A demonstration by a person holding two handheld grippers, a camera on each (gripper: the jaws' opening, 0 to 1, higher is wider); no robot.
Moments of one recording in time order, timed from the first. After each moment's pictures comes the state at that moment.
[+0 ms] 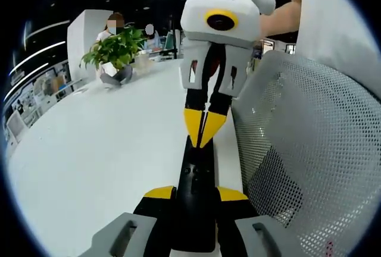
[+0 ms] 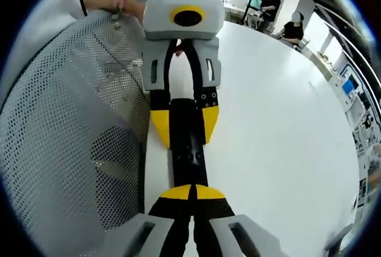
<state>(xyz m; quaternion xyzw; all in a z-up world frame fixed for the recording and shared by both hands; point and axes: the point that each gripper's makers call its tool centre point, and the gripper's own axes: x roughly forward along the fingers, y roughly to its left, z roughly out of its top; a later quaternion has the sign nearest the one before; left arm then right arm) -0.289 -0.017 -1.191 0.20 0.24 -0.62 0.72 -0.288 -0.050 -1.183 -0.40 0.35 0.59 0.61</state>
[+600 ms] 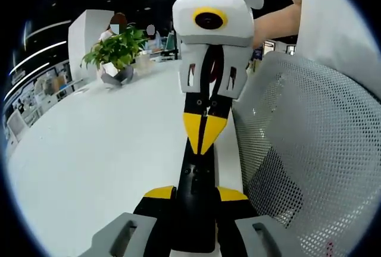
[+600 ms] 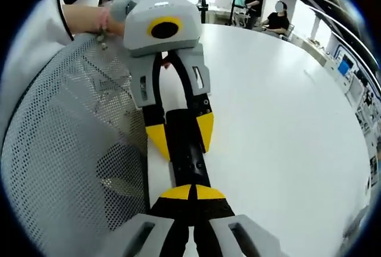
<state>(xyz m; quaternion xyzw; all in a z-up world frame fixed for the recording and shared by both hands) -0.289 -0.017 -1.191 0.20 0.24 -0.62 0.72 -0.291 -0.040 -1.181 -0.33 0.37 0.59 0.64</state>
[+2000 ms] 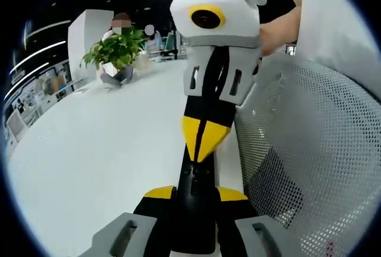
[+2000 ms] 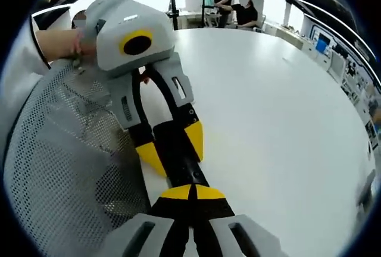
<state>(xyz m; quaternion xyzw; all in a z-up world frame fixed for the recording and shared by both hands) -0.289 -0.018 -1.190 0.20 0.24 -0.62 0.72 -0.297 -0.030 -1.179 -0.27 0.38 0.54 0.70</state>
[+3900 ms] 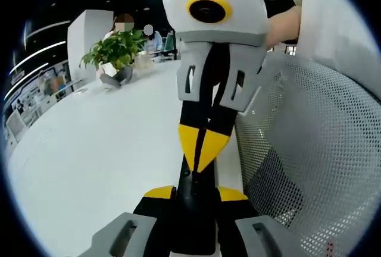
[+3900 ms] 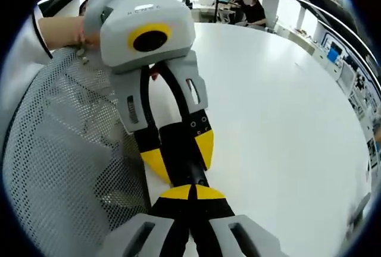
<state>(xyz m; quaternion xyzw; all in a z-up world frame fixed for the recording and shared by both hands) -0.289 -0.018 -1.191 0.20 0.24 -0.62 0.72 -0.289 -0.017 -1.182 -0.32 0.39 0.56 0.66</state>
